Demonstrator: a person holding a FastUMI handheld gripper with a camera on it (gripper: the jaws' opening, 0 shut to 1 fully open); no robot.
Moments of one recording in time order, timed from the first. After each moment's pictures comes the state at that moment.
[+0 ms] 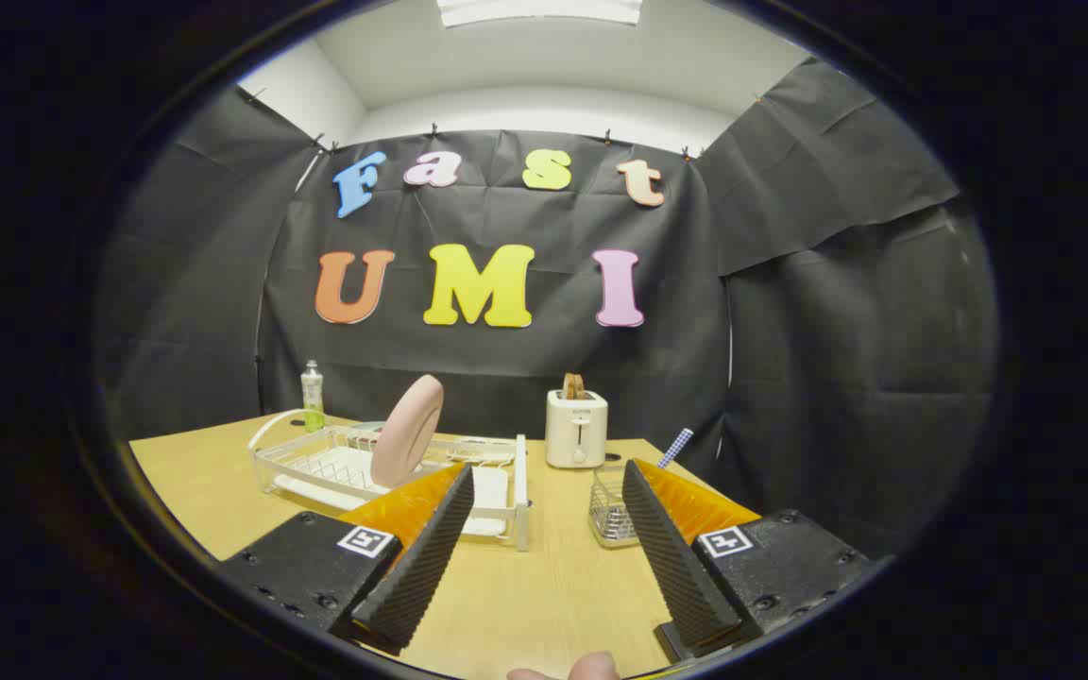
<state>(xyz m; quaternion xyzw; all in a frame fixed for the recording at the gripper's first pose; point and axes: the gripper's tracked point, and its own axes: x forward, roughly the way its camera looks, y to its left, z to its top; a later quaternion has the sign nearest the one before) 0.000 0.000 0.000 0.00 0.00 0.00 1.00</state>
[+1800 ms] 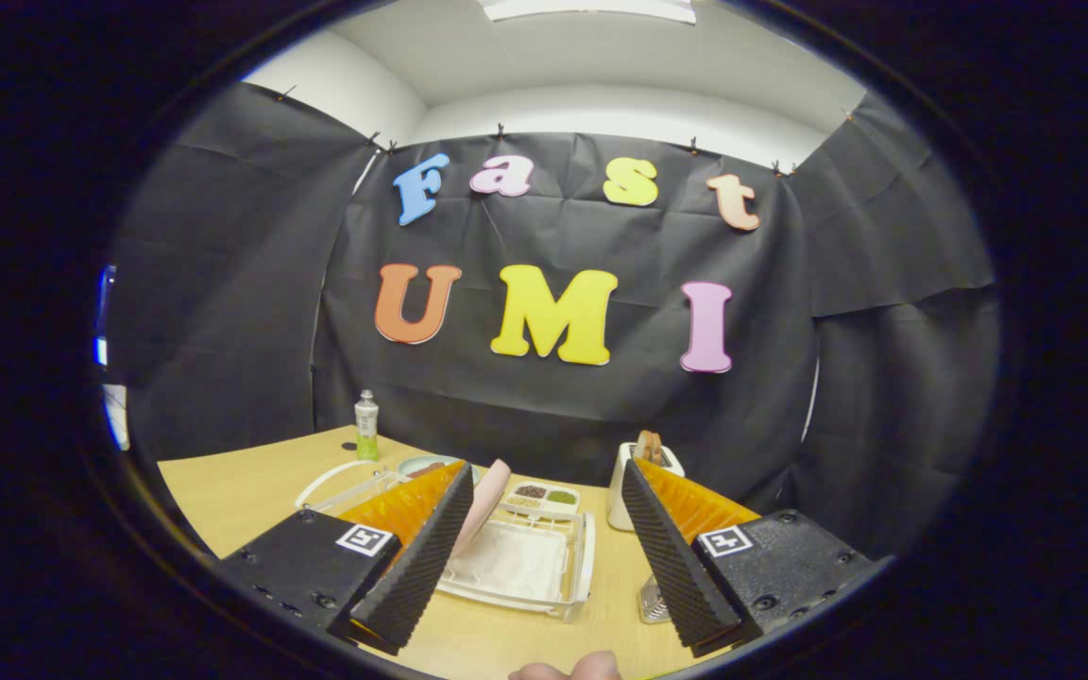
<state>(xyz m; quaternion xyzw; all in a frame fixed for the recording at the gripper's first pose) 0.086 0.080 0.145 -0.05 0.02 0.12 0.99</state>
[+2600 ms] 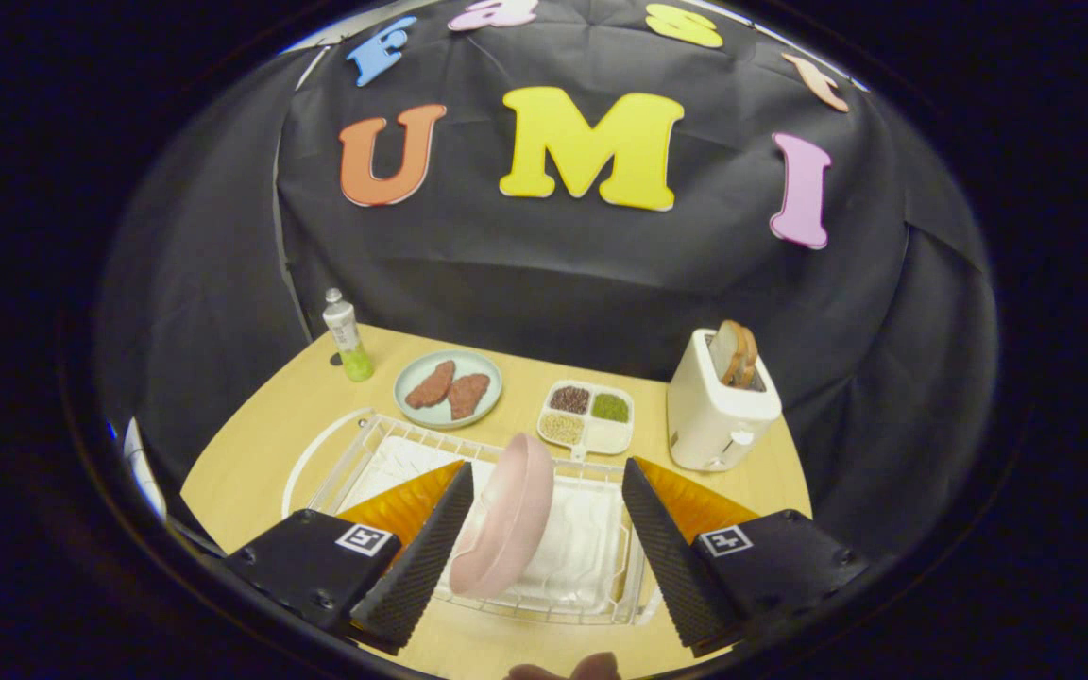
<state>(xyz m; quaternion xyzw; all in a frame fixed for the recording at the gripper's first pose) 0.252 0.161 0.097 -0.06 0.35 0.11 0.93</state>
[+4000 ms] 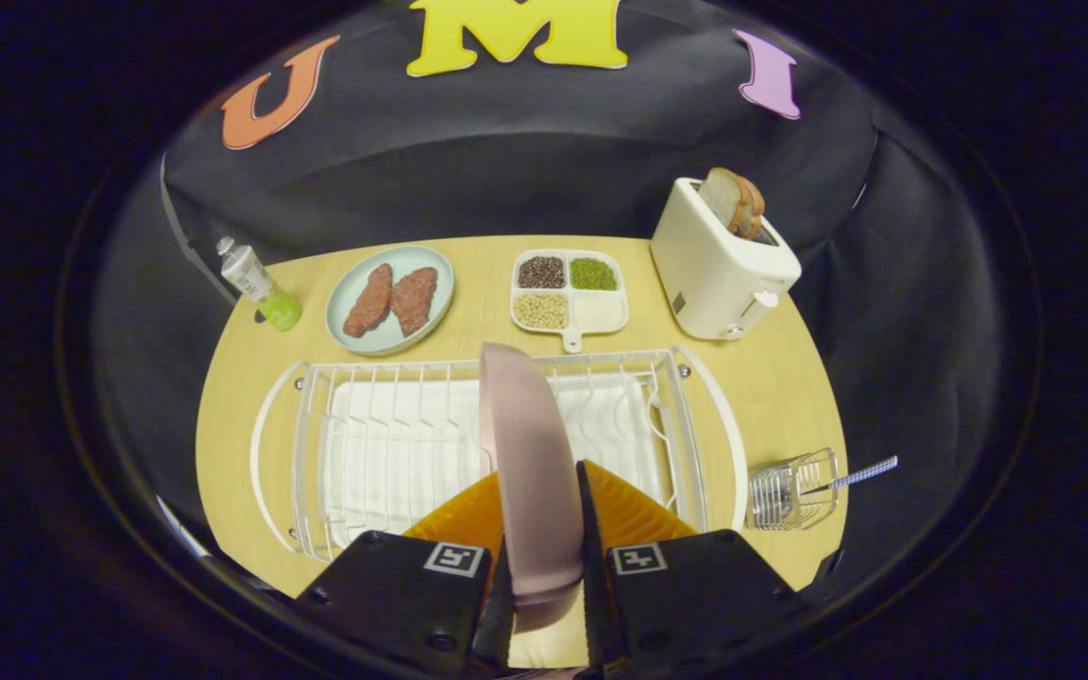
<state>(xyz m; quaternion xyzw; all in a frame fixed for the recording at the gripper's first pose) 0.255 0.183 0.034 -0.02 0.51 -0.02 0.86</state>
